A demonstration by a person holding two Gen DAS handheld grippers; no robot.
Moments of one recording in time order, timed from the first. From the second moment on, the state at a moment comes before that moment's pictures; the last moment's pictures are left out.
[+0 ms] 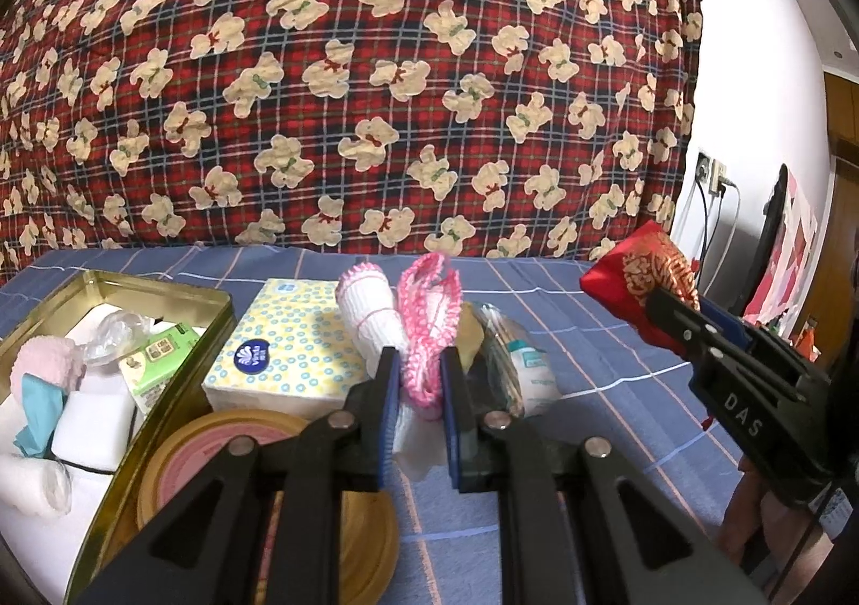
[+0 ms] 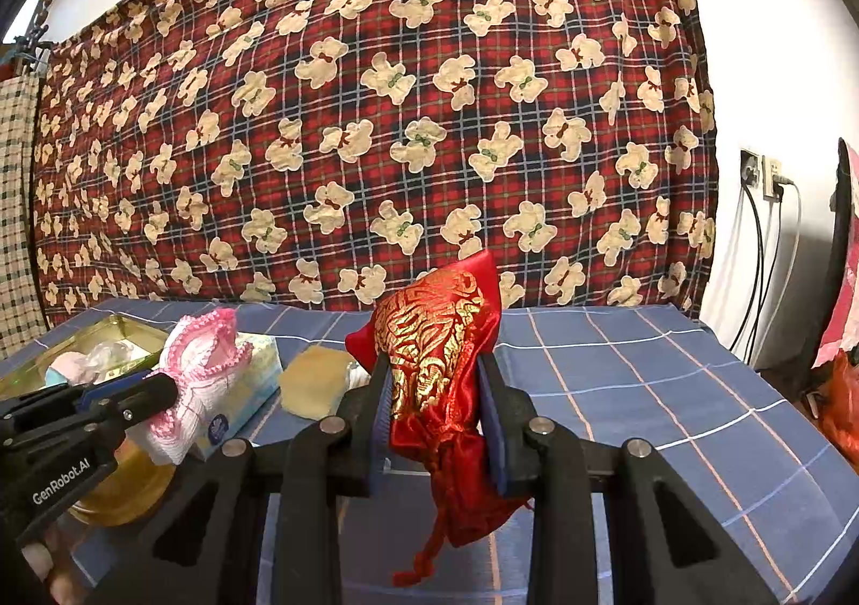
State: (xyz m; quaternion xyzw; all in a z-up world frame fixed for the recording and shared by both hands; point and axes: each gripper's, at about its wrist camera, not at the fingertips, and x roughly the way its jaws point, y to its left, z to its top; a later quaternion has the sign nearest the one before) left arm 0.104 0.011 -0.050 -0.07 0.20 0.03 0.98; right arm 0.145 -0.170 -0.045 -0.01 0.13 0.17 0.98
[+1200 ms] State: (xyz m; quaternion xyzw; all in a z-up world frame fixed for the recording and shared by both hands) left arm 0.007 0.187 -0.010 -0.12 0.20 0.16 0.96; right arm 0.112 0.049 0.006 -0.02 0.20 0.42 0.89
